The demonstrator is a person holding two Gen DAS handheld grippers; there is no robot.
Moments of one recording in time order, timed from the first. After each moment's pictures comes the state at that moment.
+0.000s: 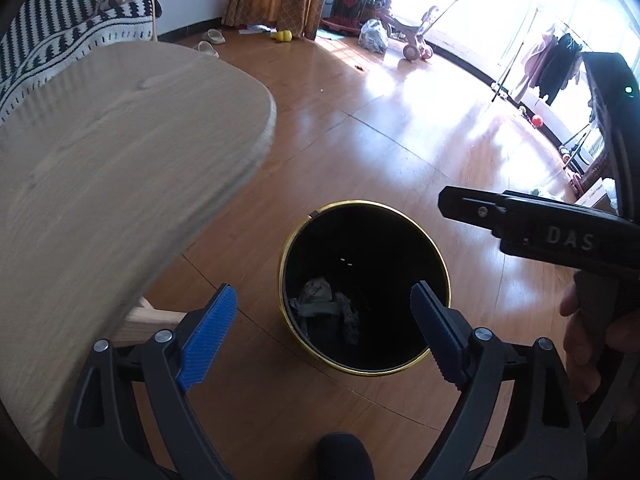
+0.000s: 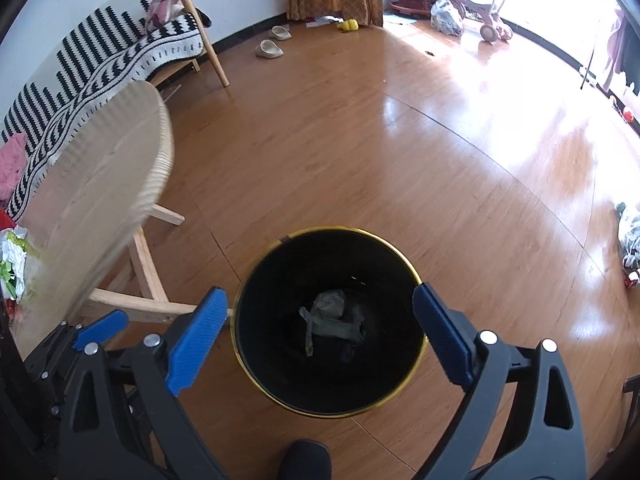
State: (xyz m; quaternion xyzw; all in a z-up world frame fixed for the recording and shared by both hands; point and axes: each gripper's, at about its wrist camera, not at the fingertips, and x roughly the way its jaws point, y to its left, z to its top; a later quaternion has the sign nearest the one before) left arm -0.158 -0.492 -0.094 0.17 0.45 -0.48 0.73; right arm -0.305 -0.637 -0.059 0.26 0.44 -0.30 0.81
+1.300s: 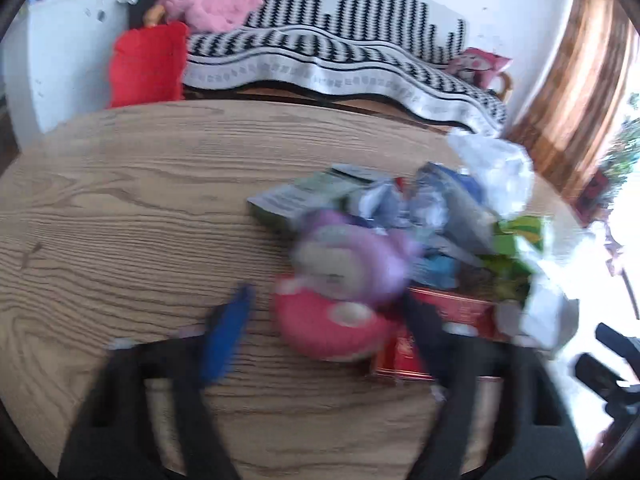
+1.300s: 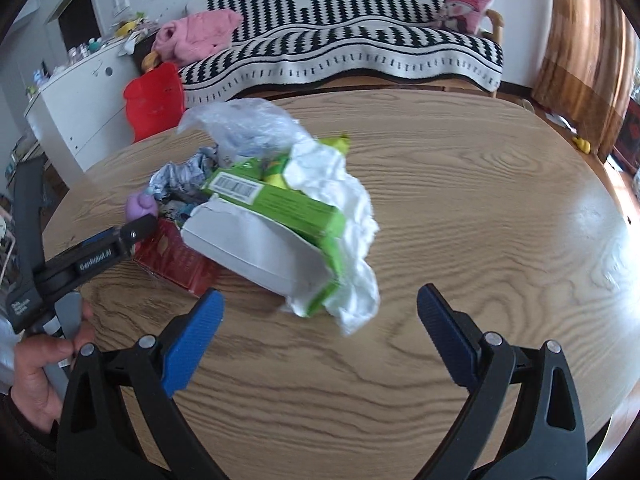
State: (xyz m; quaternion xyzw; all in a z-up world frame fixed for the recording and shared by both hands) left arm 0.118 -0.025 -0.044 -0.06 0.41 -0.11 0.90; right arm 0.010 -0.247 -0.018 0.07 0.43 0.00 0.90
